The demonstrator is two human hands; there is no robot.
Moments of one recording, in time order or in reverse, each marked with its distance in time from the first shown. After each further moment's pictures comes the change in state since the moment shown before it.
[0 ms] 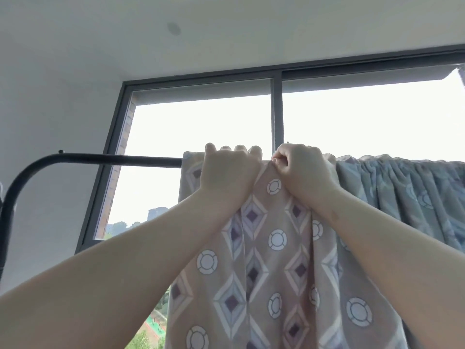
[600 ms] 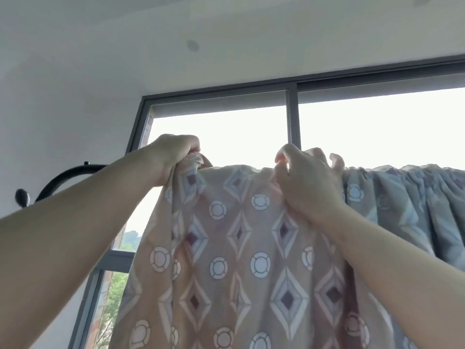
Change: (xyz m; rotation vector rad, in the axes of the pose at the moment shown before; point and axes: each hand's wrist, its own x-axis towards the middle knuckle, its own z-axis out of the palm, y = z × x) left_hand 0.009 -0.143 -0.006 -1.266 -0.367 -0.918; right_hand -0.004 -0.051 0.014 -0.017 0.004 -0.034
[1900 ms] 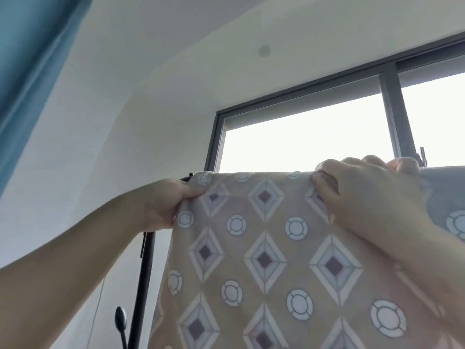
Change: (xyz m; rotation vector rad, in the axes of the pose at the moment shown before) left_hand 0.018 -0.086 -0.142 -0.062 -0.071 -0.099; right_hand 0.013 -0.086 0.063 -0.025 0.106 -0.193
